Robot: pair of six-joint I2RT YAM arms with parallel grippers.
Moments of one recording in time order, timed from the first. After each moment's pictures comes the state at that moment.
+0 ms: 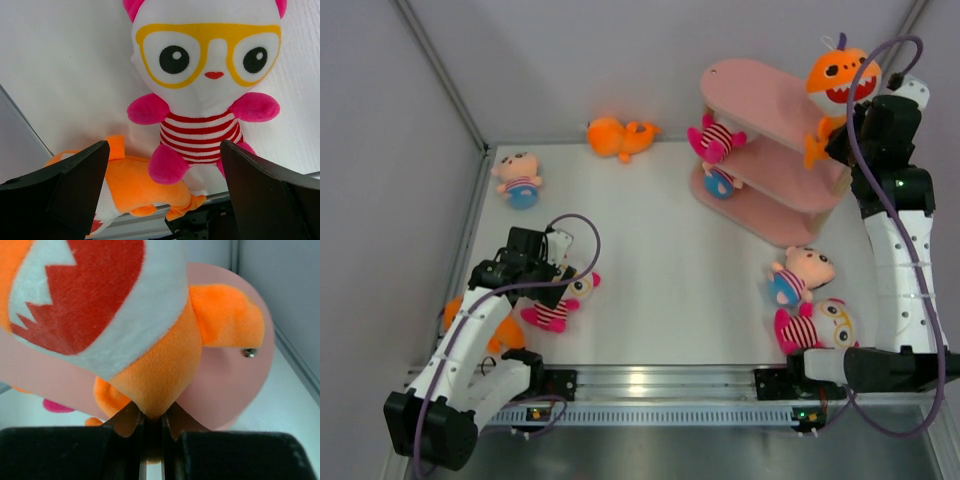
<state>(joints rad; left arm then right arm) -0.22 0.92 0.80 -0.92 -0.08 0.31 0.04 1.30 1.70 -0.71 0.24 0.40</state>
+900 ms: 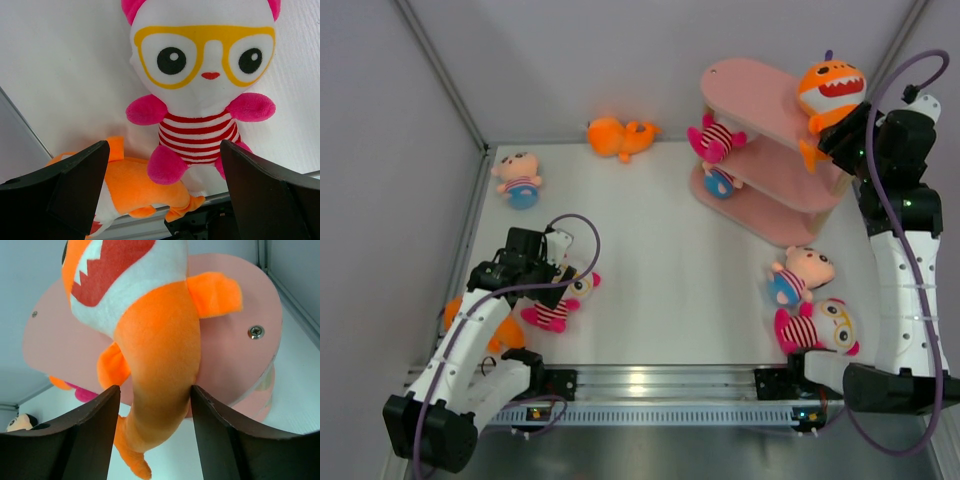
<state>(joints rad) -0.22 0.91 0.80 -0.92 -0.07 0.32 -0.06 1.19 1.59 -0.65 0.09 0.51</state>
